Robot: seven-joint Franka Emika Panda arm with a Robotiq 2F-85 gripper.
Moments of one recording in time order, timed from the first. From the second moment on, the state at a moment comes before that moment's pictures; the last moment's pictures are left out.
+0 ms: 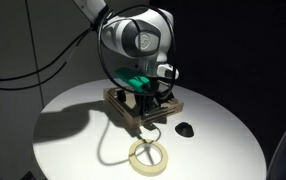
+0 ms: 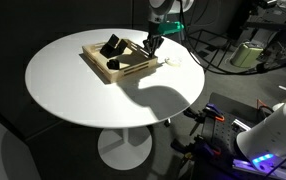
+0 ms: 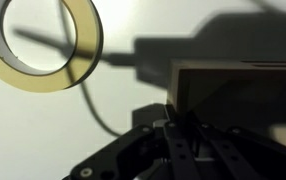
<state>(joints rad) -0.17 0.29 -0.13 -2.00 0.08 2.28 0.04</state>
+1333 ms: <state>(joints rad) -0.16 0.28 -0.15 -2.00 0.08 2.28 0.16</state>
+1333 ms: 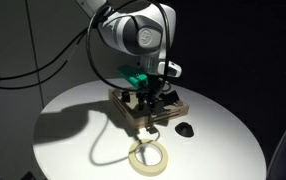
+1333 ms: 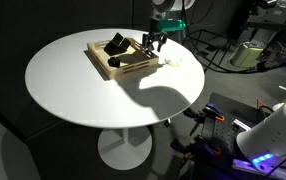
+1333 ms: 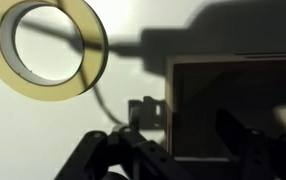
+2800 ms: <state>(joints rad) -0.06 0.00 -0.09 -2.06 -0.04 2.01 0.27</state>
